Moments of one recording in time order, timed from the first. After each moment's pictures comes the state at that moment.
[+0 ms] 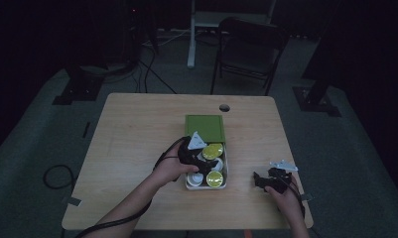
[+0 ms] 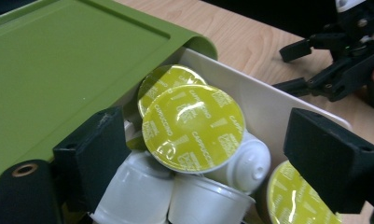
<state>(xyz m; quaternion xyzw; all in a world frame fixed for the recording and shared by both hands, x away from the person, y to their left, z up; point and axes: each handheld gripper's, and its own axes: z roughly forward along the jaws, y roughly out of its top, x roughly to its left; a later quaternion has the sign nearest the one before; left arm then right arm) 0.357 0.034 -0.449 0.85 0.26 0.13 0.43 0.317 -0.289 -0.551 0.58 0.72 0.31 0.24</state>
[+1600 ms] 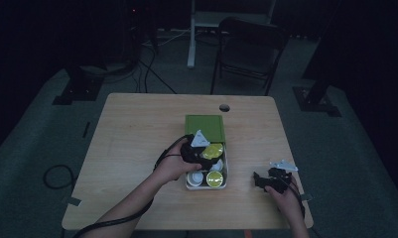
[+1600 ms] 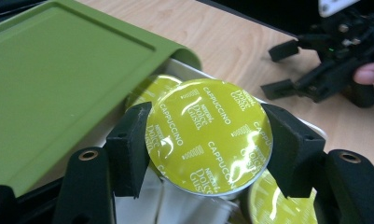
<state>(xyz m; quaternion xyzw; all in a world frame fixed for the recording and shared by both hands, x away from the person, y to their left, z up) 0.351 0.030 -0.433 0.86 0.25 0.11 0.43 0.317 -0.289 -0.551 0.58 0.72 0.31 0.24</state>
